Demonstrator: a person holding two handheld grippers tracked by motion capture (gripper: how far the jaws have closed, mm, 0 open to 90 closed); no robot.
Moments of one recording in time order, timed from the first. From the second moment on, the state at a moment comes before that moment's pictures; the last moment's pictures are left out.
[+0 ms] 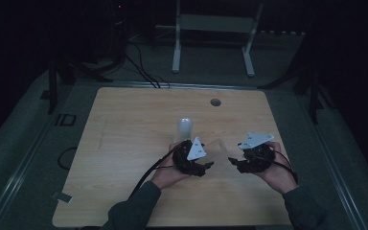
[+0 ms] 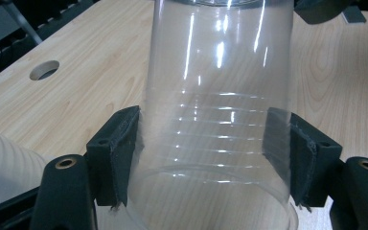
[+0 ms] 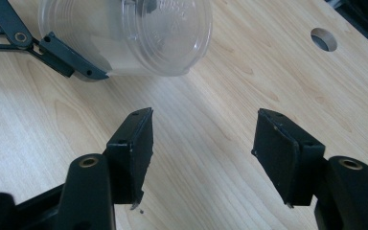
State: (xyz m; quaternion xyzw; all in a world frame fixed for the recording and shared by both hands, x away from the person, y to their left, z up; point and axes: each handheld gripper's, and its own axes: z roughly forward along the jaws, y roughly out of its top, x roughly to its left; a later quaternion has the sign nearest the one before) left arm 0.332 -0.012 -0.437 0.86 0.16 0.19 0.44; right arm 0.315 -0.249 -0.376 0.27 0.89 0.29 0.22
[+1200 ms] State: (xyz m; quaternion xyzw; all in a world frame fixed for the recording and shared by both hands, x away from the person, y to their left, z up) left arm 0.332 -0.016 -0.439 0.89 0.11 0.21 0.38; right arm 0.316 -0.233 -0.370 0.18 0.94 0.21 0.18
